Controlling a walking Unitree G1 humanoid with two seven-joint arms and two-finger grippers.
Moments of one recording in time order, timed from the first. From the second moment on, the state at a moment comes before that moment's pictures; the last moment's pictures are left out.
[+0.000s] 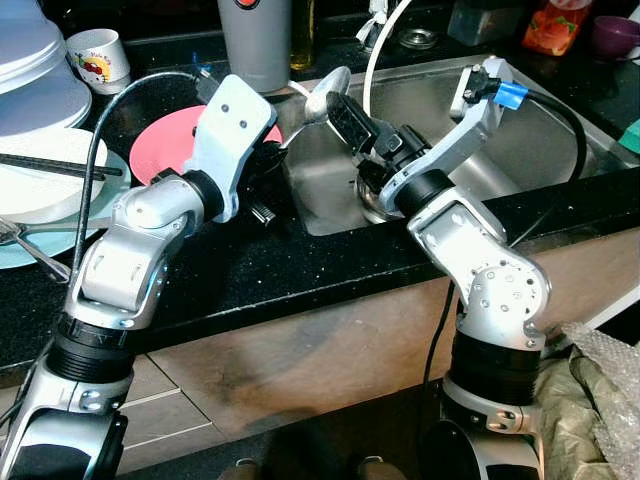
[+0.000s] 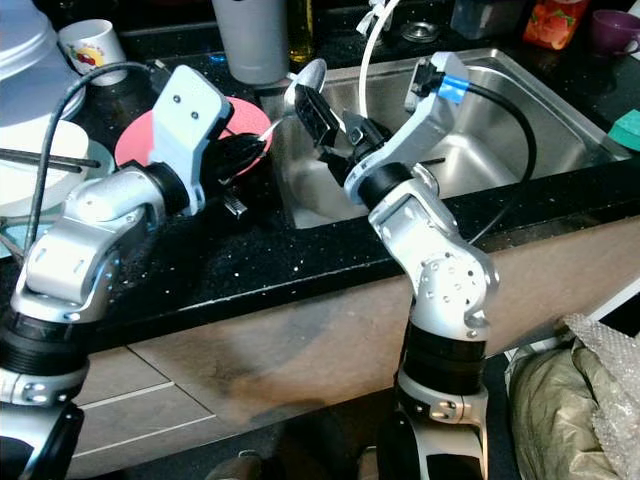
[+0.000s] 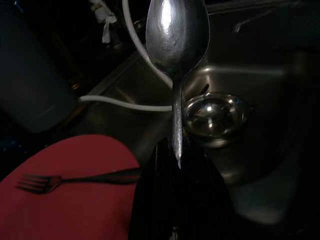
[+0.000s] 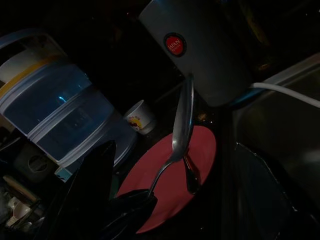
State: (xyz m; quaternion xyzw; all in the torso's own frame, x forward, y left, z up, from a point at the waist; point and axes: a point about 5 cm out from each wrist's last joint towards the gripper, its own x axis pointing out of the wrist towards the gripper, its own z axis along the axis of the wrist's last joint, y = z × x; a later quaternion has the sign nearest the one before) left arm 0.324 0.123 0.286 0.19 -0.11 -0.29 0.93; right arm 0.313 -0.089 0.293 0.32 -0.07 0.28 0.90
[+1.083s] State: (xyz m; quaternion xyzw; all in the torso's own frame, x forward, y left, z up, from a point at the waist) left arm 0.306 0.104 0.280 0.18 -0.11 -0.37 0.90; right arm 0.316 -0.098 0.296 0.34 -0.06 0.25 0.91
